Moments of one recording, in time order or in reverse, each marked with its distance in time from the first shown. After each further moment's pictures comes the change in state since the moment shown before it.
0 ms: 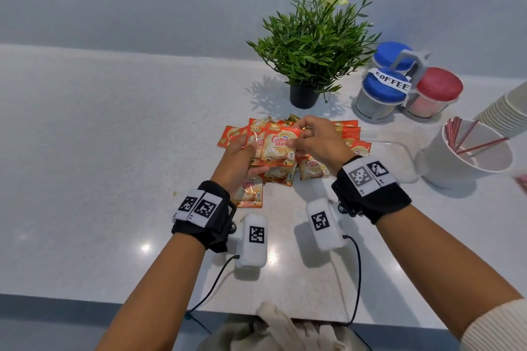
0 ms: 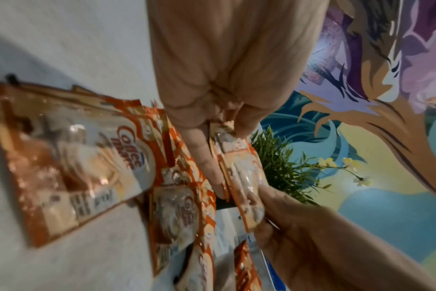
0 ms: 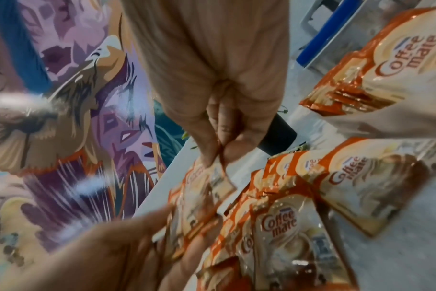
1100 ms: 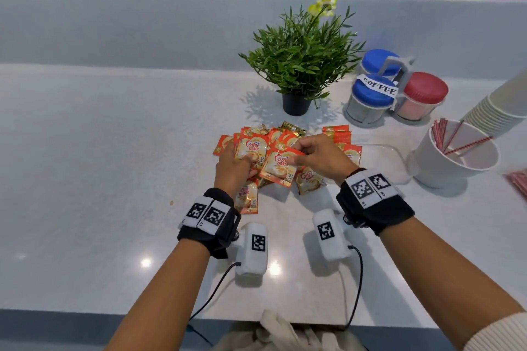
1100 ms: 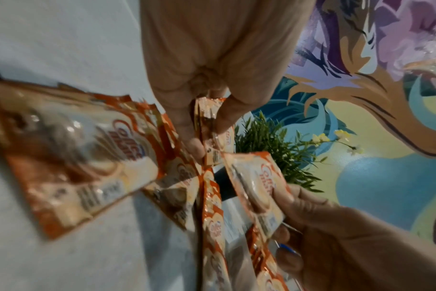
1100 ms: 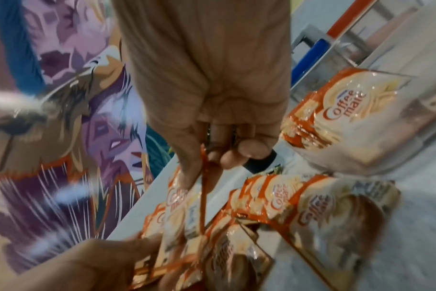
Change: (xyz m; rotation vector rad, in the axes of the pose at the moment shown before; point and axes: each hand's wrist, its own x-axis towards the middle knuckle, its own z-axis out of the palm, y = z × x) left_hand 0.014 -0.013 0.003 0.176 0.209 0.052; right_hand -0.008 0.024 -0.015 -0.137 -0.103 -0.126
